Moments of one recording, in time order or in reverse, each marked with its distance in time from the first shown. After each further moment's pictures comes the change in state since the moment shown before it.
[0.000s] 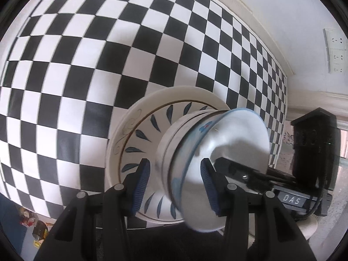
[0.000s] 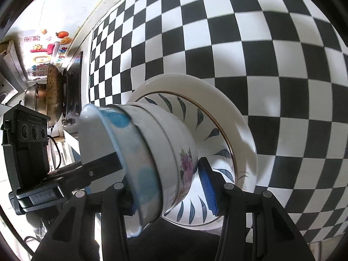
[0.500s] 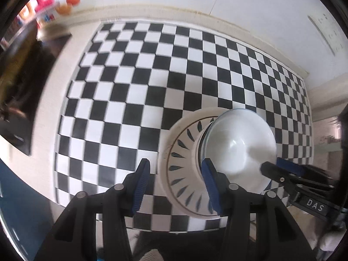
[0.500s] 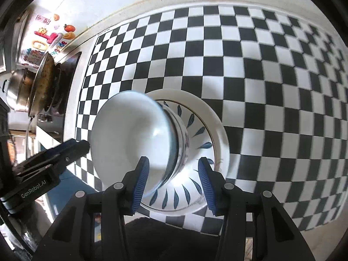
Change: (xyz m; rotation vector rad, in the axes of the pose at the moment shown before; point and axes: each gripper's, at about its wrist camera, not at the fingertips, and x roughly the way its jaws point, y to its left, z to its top) left arm -0.062 -0.019 -0.050 0.140 -0.282 0.320; right arm -0.059 0.052 -0.052 -0.135 -0.203 -0.290
